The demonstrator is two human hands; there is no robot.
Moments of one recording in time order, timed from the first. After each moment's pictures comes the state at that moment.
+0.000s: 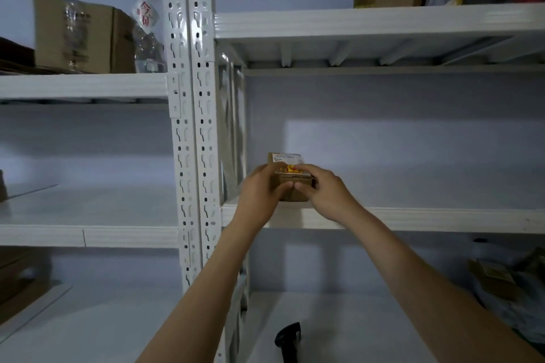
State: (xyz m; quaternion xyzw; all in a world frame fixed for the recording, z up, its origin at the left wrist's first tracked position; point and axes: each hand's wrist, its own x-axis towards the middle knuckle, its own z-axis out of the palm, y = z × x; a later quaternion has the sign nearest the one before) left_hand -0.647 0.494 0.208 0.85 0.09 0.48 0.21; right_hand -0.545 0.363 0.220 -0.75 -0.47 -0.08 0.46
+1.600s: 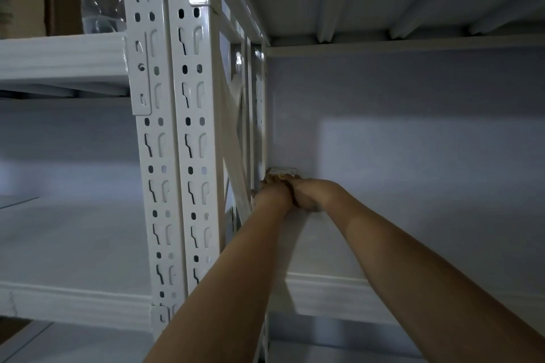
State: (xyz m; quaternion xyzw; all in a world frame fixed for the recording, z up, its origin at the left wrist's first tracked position) left_hand -0.436 0.706 0.224 0.92 0.37 0.05 0.07; right_hand -0.368 0.640 0.234 -0.89 -0.45 -0.01 0.10
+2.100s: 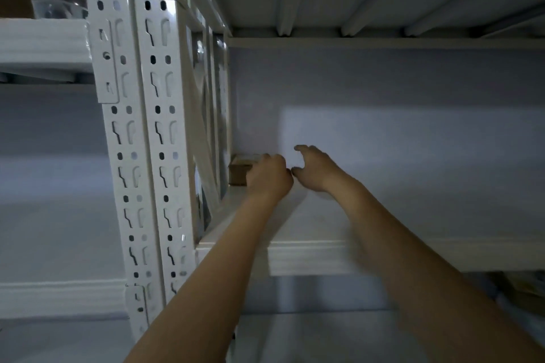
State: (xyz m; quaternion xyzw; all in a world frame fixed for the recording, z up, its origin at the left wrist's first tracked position) left_hand -0.480 0.608 0.235 0.91 0.25 0.31 0.10; right_hand -0.401 0.515 0.250 -0.86 -0.40 -0.09 0.29
